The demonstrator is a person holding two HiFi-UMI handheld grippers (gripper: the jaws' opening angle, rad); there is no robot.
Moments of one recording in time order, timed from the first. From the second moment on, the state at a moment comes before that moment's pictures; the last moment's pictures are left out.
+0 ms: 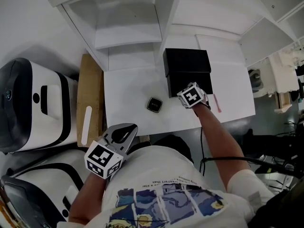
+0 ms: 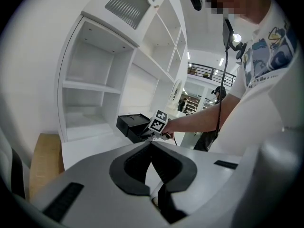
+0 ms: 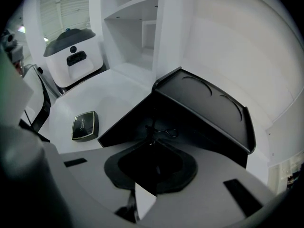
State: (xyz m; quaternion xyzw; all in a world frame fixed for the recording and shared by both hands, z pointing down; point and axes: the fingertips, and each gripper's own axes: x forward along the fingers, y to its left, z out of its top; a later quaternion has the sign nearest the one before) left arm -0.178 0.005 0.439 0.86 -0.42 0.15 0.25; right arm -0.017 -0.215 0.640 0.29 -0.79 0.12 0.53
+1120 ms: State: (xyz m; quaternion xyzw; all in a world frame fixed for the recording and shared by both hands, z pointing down) left arm -0.134 -0.011 0.442 0.89 -0.35 0.15 0.24; right arm -0.020 -0.106 0.567 0.27 -0.86 0.14 0.40
